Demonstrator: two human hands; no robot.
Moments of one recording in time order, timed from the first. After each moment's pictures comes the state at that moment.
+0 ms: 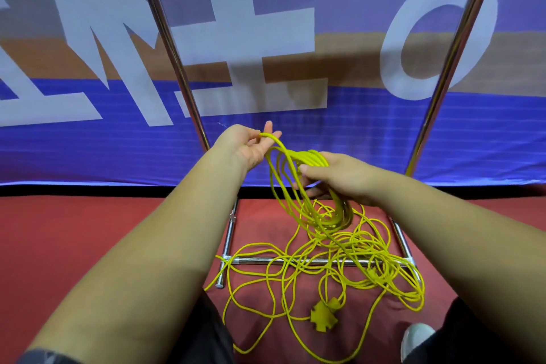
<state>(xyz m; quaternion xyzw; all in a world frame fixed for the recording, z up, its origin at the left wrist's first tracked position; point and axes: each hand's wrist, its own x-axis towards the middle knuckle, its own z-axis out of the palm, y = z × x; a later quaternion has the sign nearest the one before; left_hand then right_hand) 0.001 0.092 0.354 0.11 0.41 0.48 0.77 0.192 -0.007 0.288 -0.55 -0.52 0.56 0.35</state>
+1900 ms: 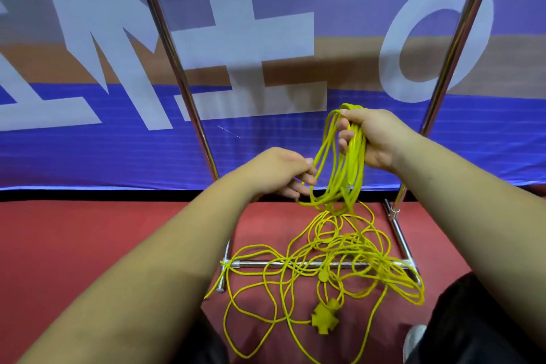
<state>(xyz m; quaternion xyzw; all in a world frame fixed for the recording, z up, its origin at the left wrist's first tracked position) 0.012 0.040 0.334 0.69 0.45 0.14 0.56 0.228 0.011 0.355 -0.46 -0.25 0.62 0.58</state>
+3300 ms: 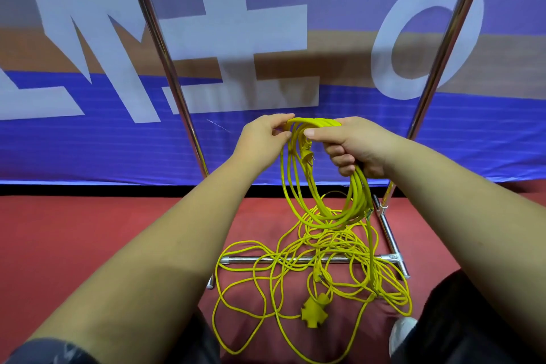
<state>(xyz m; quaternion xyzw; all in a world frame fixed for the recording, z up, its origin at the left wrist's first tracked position) 0.023 0.095 0.316 0.79 0.46 0.32 0.25 0.213 -0.013 0.356 -0.56 -0.45 0.56 0.40</state>
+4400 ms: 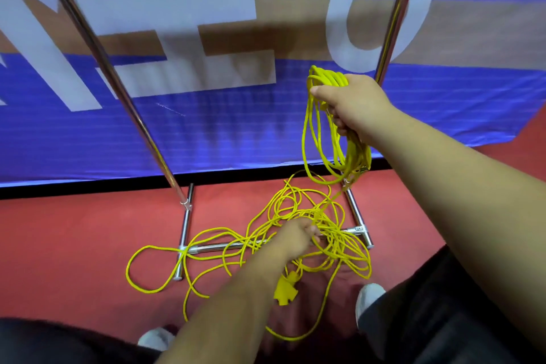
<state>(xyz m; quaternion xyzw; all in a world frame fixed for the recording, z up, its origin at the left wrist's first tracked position) 0.112 -0.042 0.089 0.73 0.45 0.00 0.52 0.282 -0.019 0.346 -0.68 -0.42 0.31 0.51</state>
